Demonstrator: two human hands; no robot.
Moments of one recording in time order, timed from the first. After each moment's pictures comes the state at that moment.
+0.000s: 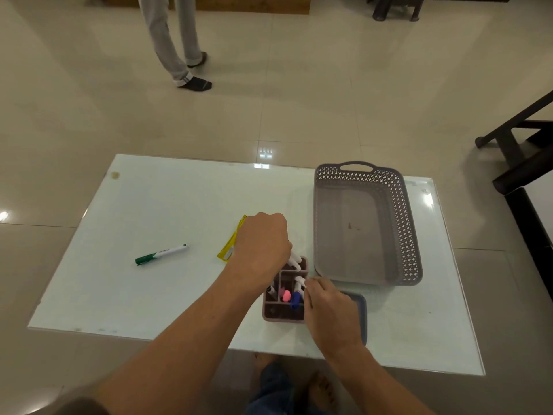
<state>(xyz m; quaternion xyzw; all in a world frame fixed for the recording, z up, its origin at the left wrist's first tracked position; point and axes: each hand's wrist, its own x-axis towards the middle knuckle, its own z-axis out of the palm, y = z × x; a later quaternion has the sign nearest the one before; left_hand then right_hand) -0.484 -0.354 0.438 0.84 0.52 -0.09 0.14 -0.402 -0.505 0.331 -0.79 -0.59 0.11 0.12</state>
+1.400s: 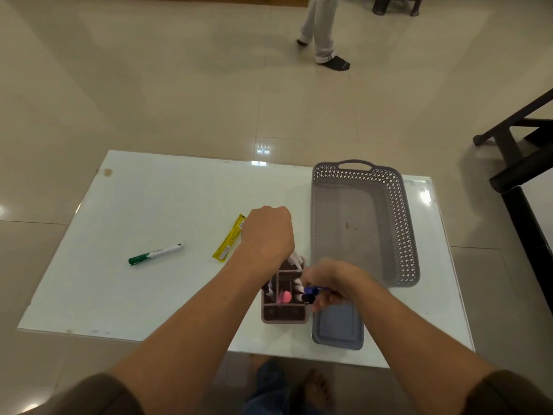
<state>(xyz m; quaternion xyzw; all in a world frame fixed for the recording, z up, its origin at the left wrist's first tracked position) -0.464 -0.337 0.428 0.83 0.52 -0.12 0.14 -0.351 -0.411 0.371 -0.76 -0.23 0.60 -0.11</state>
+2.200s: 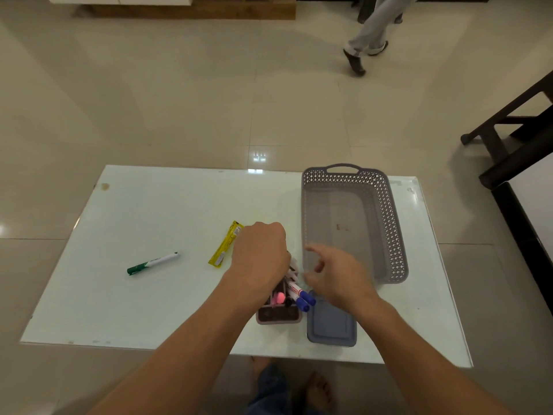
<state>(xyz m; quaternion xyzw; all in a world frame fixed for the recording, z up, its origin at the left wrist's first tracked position) -0.470 -0.373 0.455 0.85 0.50 -0.09 0.13 -0.336 -0.466 0.395 -0.79 -0.51 0.31 0.11</state>
